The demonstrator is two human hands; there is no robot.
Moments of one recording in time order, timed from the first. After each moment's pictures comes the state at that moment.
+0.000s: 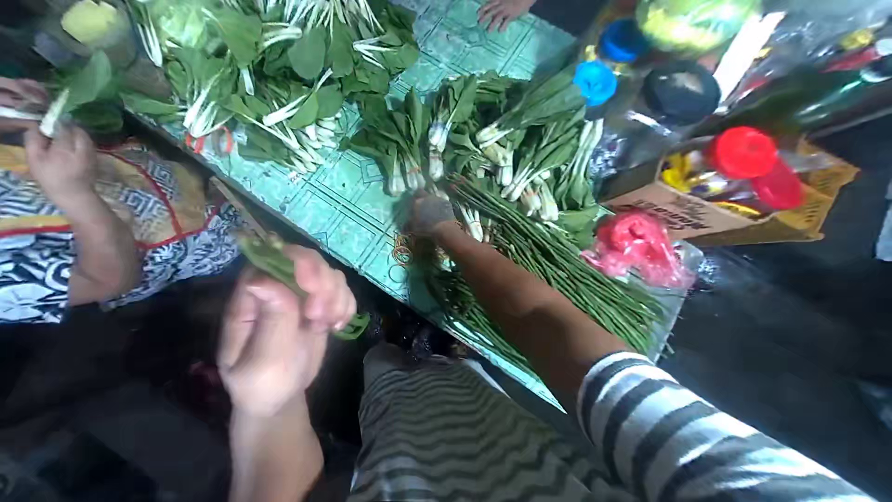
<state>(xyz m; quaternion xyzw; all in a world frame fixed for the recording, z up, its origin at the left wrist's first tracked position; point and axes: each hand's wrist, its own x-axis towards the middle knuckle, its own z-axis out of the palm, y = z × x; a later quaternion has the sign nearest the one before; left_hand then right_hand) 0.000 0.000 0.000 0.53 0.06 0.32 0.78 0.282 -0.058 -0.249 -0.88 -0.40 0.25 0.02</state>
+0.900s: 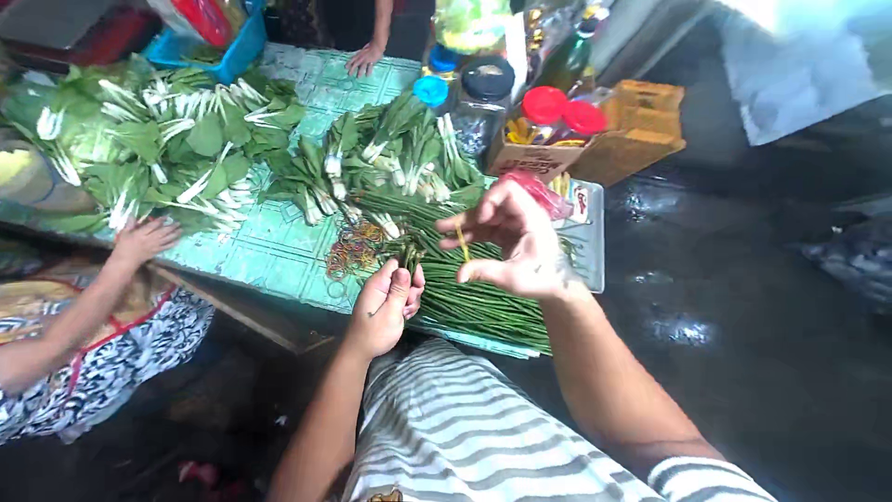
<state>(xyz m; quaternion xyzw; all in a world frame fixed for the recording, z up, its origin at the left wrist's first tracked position) 0.080 -0.179 -0.060 0.59 -0.02 0.01 0.80 0.208 -0.365 -0.006 -0.61 -0.41 0.09 0.67</state>
